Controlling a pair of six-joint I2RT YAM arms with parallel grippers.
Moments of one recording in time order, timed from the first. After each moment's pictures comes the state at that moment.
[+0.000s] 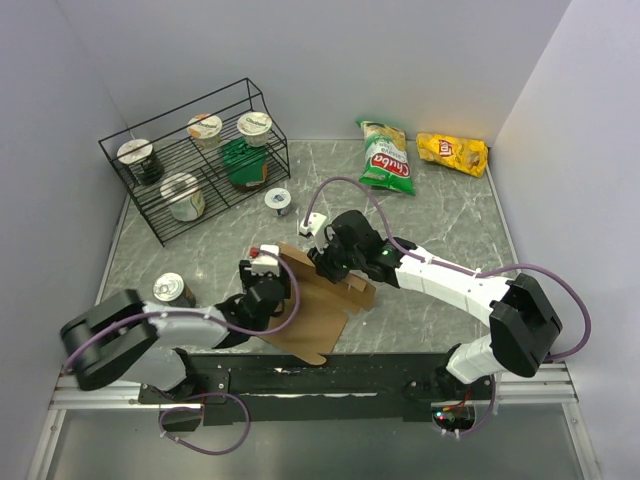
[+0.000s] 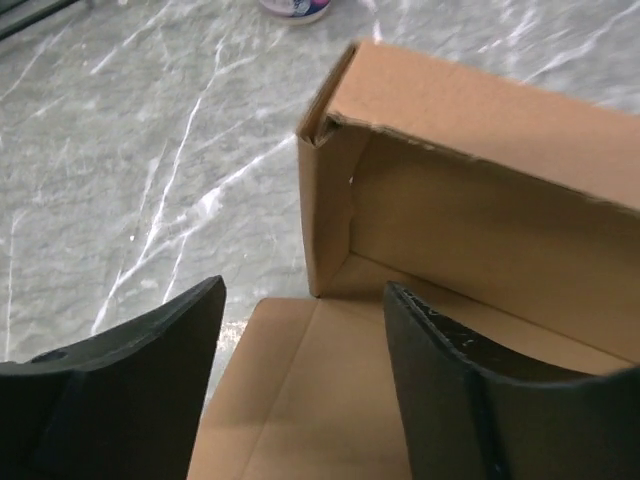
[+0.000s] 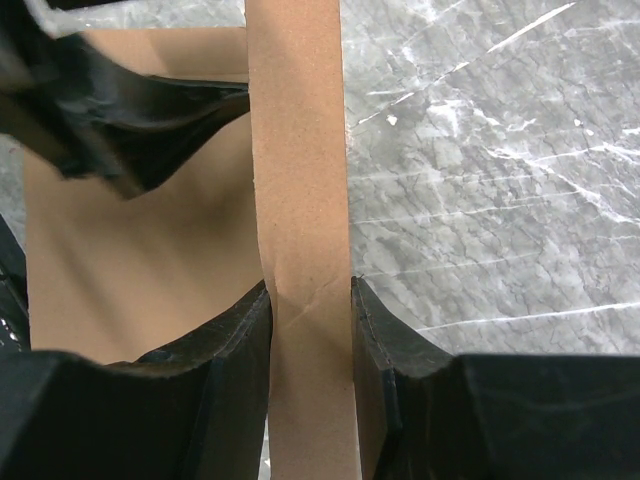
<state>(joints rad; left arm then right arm) -0.98 1.39 0.37 0.54 -0.84 -0.39 0.81 1.44 0.99 -0.29 -0.17 -0.17</state>
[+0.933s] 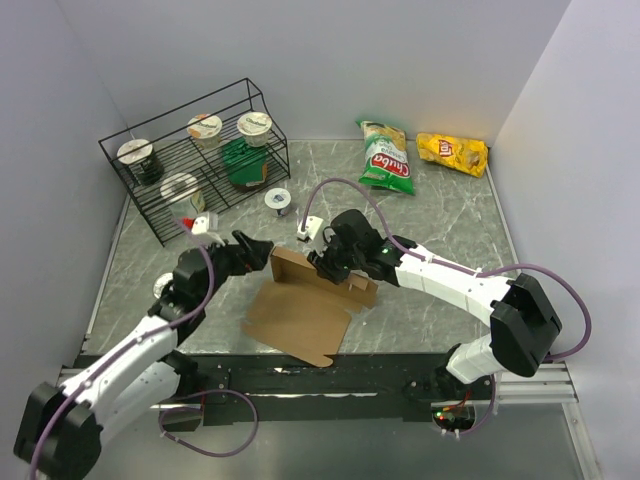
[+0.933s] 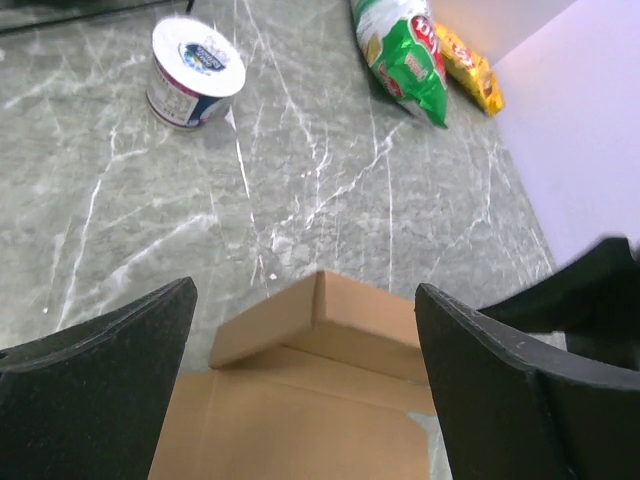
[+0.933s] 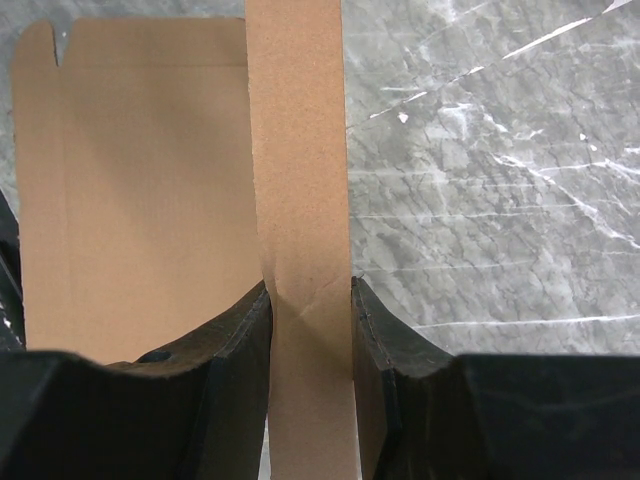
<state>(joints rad) -0.50 0.78 0.35 0.28 -0.07 -0.64 0.81 1.44 1.01 -0.34 -0.20 -0.27</state>
